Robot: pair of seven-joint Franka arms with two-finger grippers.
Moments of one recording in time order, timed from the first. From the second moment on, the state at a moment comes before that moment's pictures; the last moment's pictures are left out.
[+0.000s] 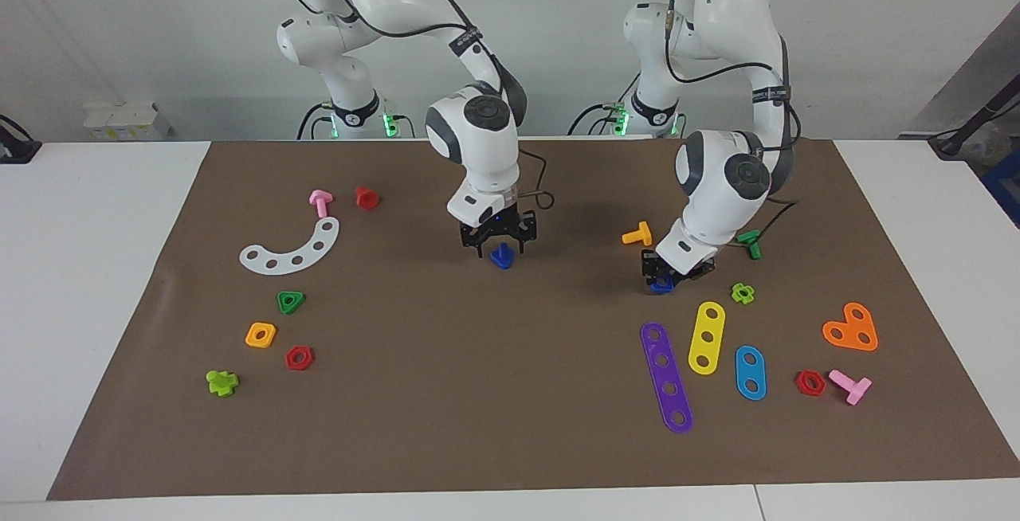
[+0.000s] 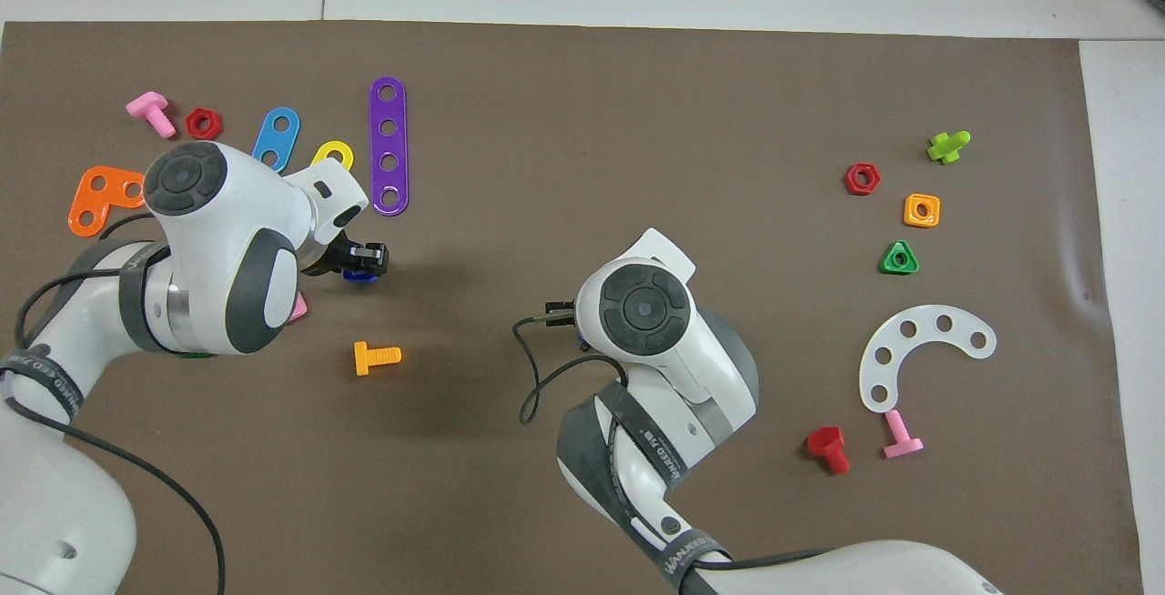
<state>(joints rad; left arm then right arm) -0.37 0.27 0.14 -2.01 -0.15 2.24 0.03 0.57 0.31 0.05 -1.94 -0.03 2.35 0.59</state>
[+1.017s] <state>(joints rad) -0.10 0.01 0.17 -1.70 -0.10 1.54 0.23 0.58 0.29 0.04 -1.98 -0.05 2.36 0.59</state>
